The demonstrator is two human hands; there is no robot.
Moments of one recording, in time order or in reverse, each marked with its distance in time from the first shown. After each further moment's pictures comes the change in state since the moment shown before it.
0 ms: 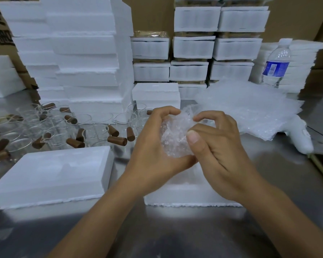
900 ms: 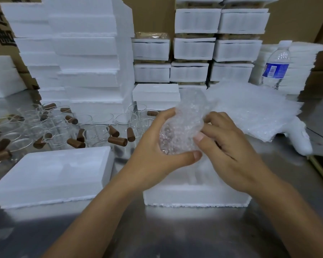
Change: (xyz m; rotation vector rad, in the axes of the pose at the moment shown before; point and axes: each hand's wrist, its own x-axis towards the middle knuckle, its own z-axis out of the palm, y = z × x) left_hand 0.004 0.001 -0.003 -0.250 -0.132 -0.125; right_hand 0.005 0.011 -0.014 0.130 -0.092 0.022
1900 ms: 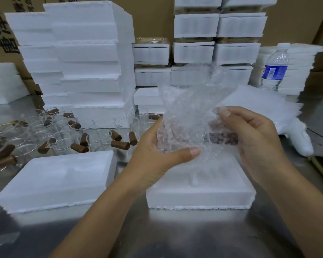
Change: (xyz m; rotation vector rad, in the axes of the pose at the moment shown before) left_hand 0.000 -0.005 -0.006 -0.082 0.009 -0.030; right_hand 0.007 0.011 -0.013 0.751 0.355 0.470
